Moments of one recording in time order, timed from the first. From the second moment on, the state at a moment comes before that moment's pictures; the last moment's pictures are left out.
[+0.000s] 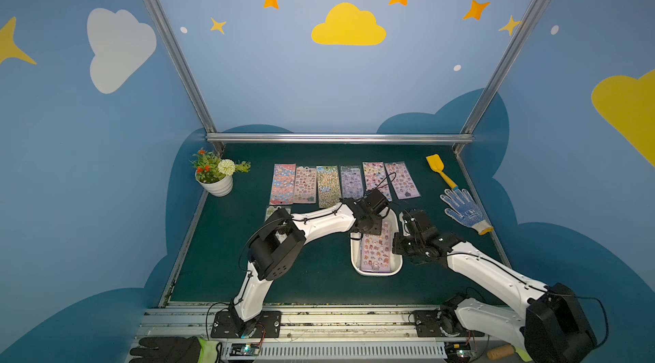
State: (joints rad) left arm -0.93 2.05 1.55 -0.57 -0.05 -0.74; right arm 0.56 1.12 0.58 -0.50 -0.05 0.58
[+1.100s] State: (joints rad) left arm -0.91 2.05 1.51 -0.51 0.01 -0.73; right arm 0.55 1.16 0.57 -0.48 -0.07 0.58
